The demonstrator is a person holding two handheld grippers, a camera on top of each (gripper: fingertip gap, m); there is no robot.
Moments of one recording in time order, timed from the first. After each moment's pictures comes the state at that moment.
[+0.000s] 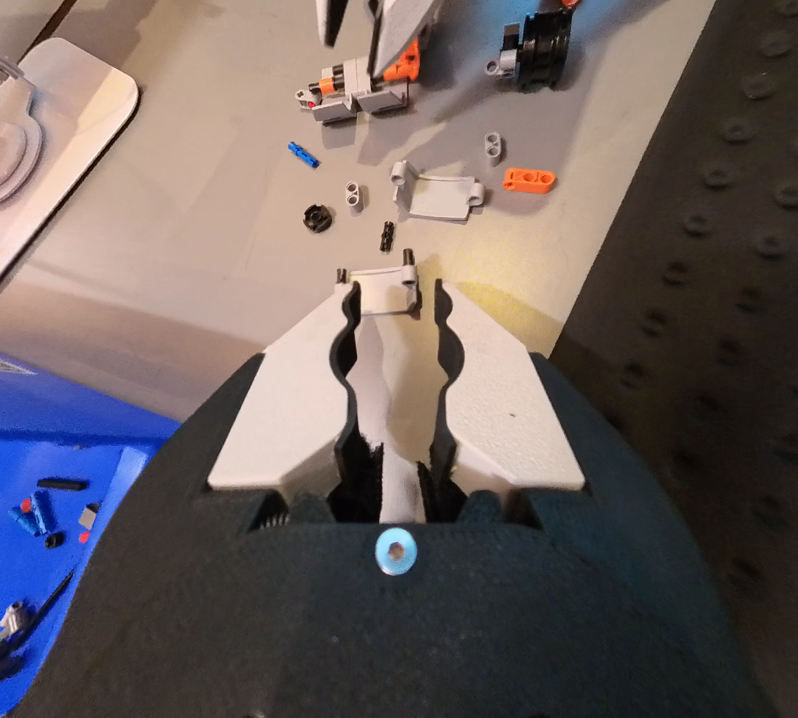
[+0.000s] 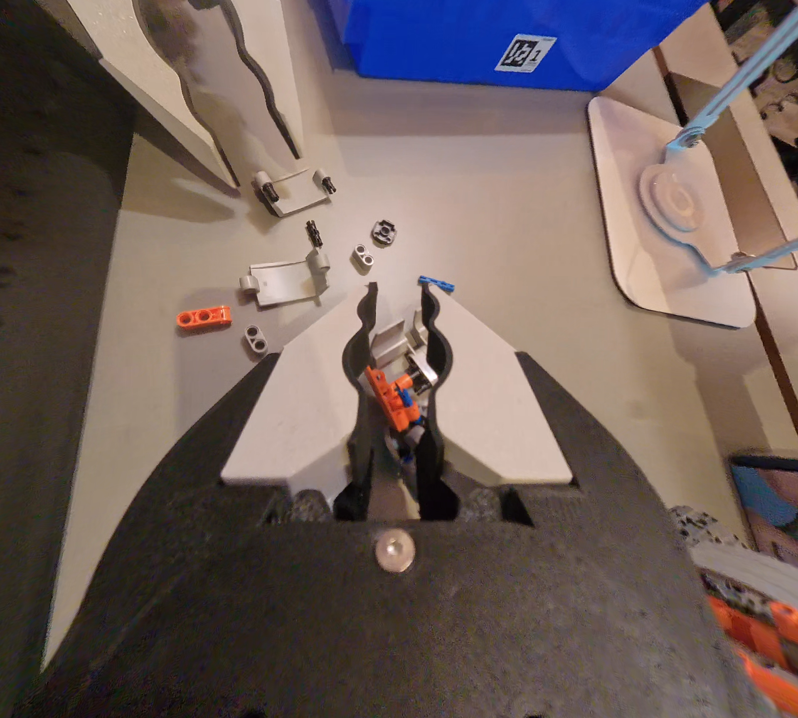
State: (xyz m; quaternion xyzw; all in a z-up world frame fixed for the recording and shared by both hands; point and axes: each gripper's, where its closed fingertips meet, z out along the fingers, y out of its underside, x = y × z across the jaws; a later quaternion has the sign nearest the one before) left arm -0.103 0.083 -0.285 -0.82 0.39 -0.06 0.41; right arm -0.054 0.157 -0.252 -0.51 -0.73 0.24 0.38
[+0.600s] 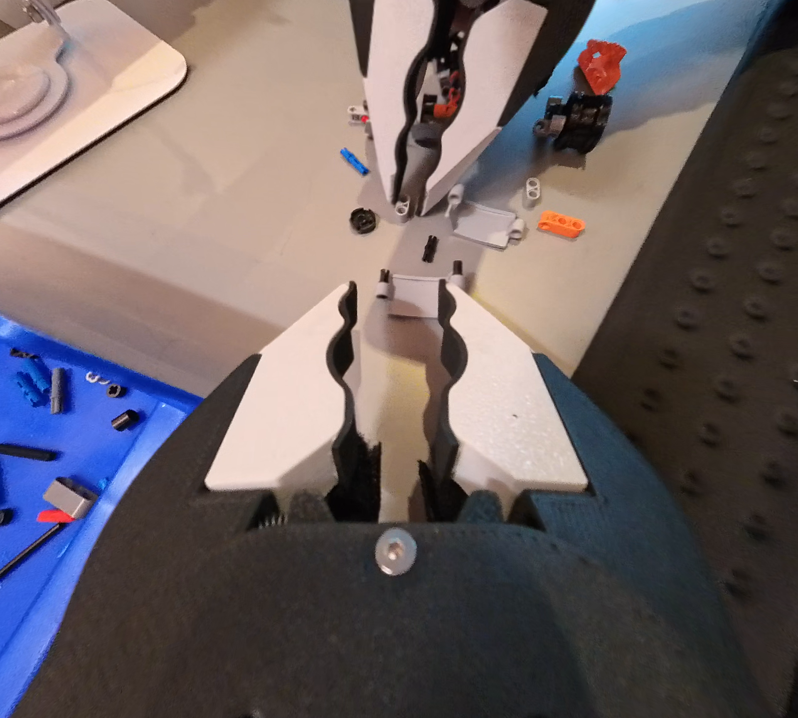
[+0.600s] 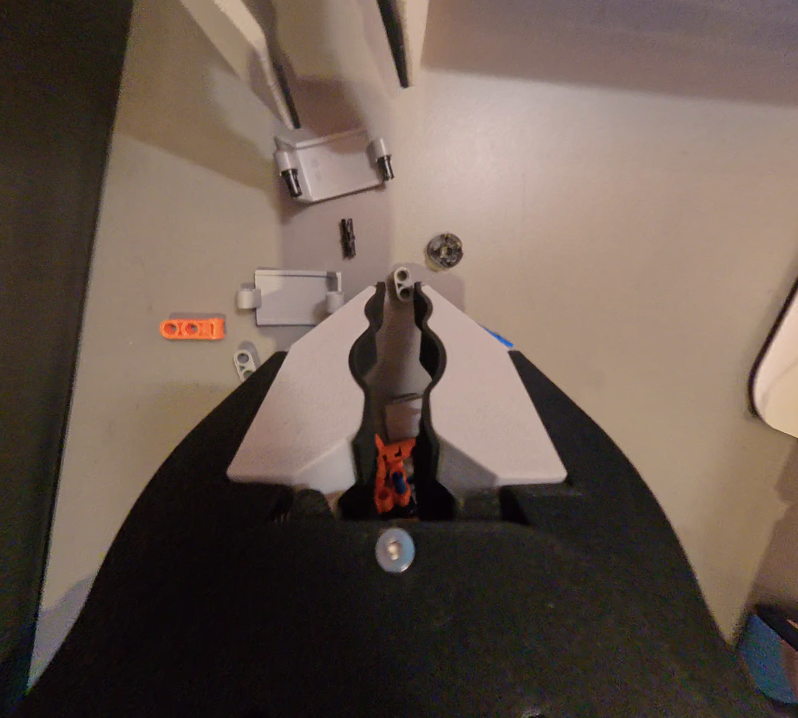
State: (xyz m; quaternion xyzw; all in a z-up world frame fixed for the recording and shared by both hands) left arm -0.122 0.096 -0.273 -0.84 0.31 -0.13 0.43; right arm -0.086 0.140 -0.302 -0.47 -0.85 0.16 0.17
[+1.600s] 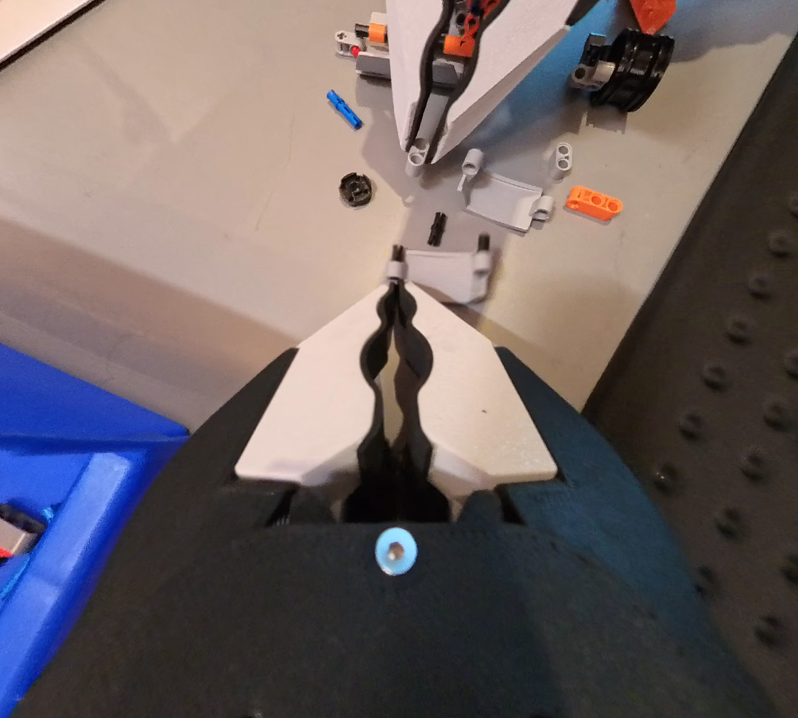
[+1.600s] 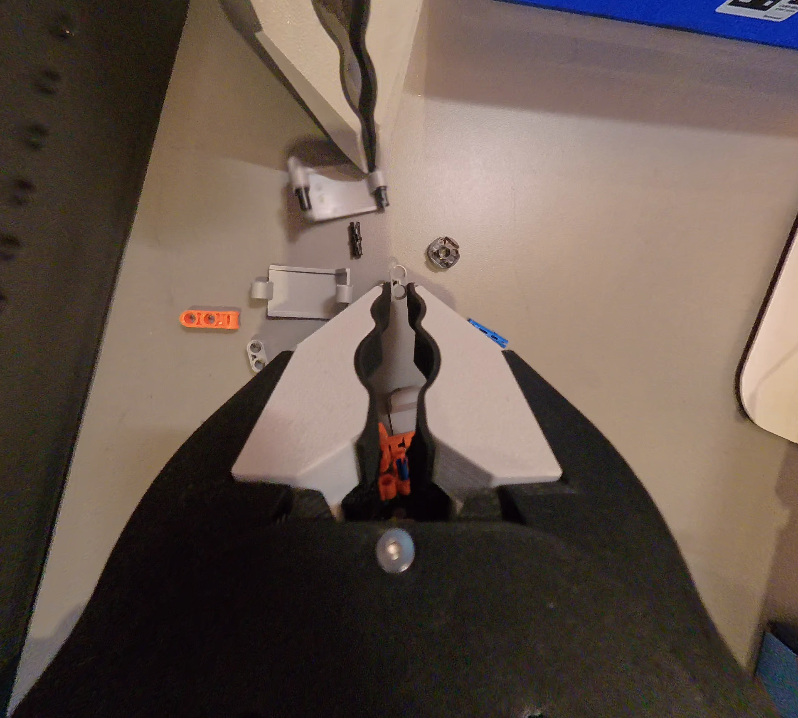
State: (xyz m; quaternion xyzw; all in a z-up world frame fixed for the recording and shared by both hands) left arm -0.118 0.104 -0.302 -0.87 0.30 -0.13 0.37; right arm -0.082 0.138 -0.289 -0.46 -0.85 0.20 0.19
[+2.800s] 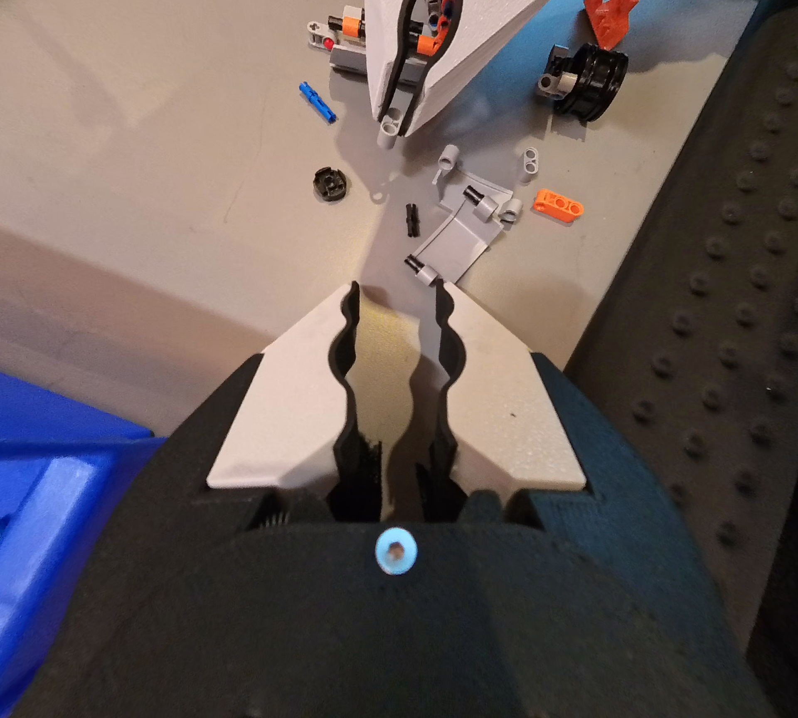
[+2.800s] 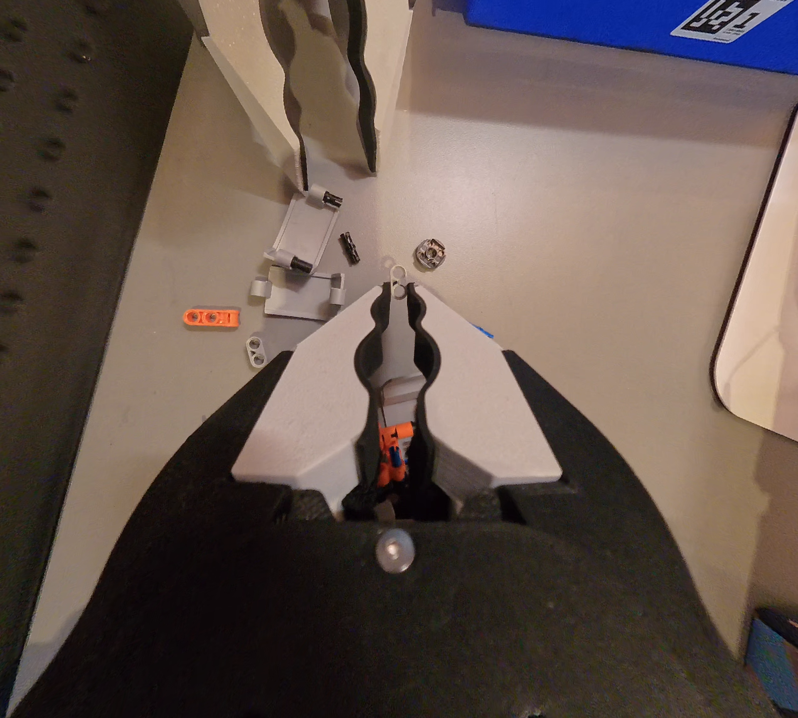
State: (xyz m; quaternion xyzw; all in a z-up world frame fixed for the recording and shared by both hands) left arm -0.110 0.095 -0.301 -0.87 0.30 -0.17 0.35; right arm -0.082 0.142 -0.278 -0.46 -0.84 0.21 0.21
